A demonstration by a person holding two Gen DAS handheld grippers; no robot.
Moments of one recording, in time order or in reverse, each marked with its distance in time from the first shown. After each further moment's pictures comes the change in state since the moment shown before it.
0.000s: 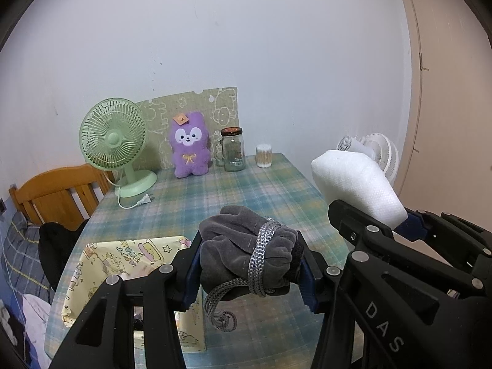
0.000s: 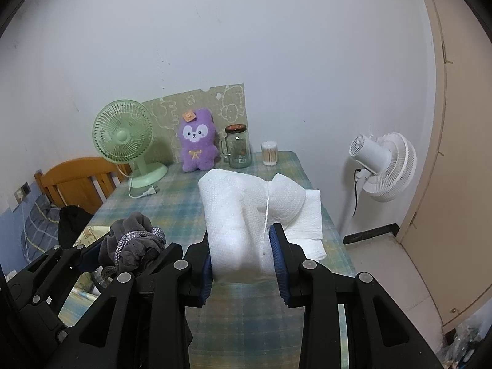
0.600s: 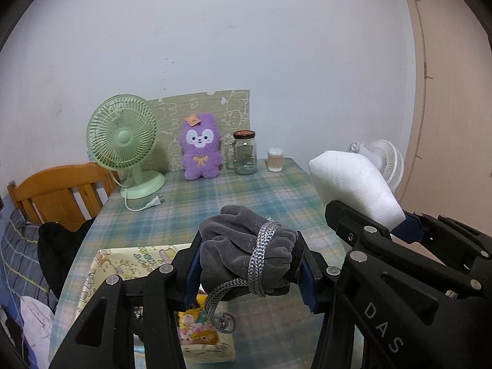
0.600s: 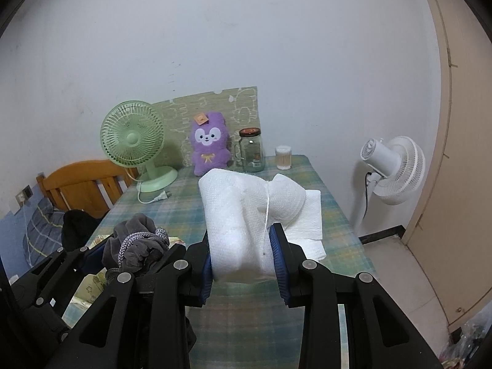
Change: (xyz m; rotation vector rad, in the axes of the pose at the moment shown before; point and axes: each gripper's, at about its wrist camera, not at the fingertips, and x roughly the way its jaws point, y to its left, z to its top) left arm 0.003 0.044 -0.001 -0.020 -0.019 -0.010; right arm 0.014 0.046 0.004 -0.005 -0.013 0.011
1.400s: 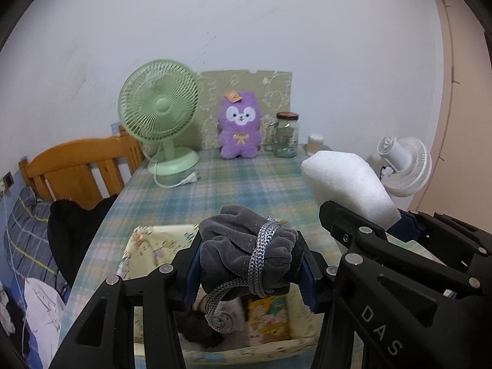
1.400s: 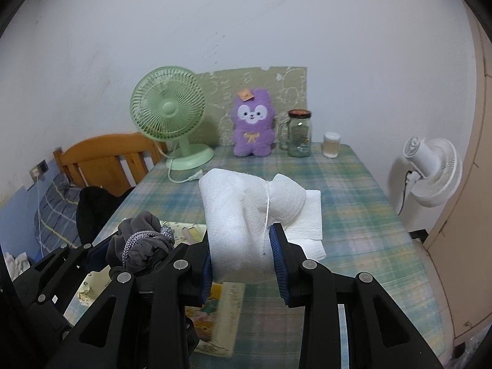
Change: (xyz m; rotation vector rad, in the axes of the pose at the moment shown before) left arm 0.026 0.084 -0.026 -0.071 0.065 0.064; right arm 0.056 0.079 -0.016 -0.076 0.086 0.101
